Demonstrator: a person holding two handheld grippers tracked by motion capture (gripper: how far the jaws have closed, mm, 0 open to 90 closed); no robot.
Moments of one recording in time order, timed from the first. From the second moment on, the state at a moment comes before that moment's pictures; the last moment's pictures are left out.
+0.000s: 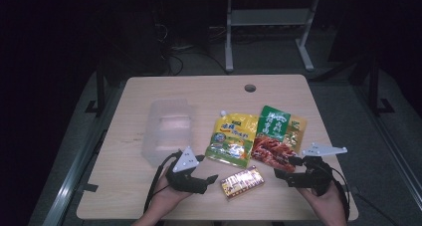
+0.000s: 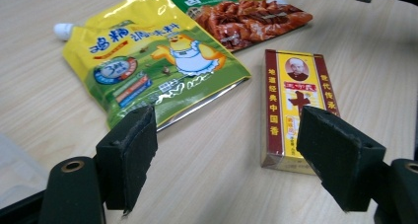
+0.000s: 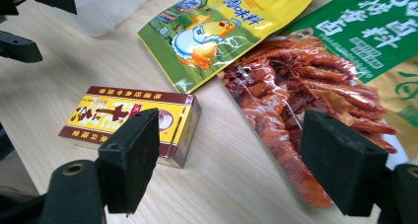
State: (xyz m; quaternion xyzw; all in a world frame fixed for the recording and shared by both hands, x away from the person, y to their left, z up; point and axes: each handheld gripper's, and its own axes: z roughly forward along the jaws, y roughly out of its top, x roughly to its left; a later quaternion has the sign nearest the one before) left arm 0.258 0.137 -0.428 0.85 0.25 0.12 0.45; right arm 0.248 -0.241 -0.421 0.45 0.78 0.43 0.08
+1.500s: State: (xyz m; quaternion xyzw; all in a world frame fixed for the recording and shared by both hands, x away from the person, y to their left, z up) left arm 0.335 0.058 -0.447 0.88 0.30 0.15 0.35; right arm 0.450 -0.169 -0.423 0.53 0.79 0.30 0.04
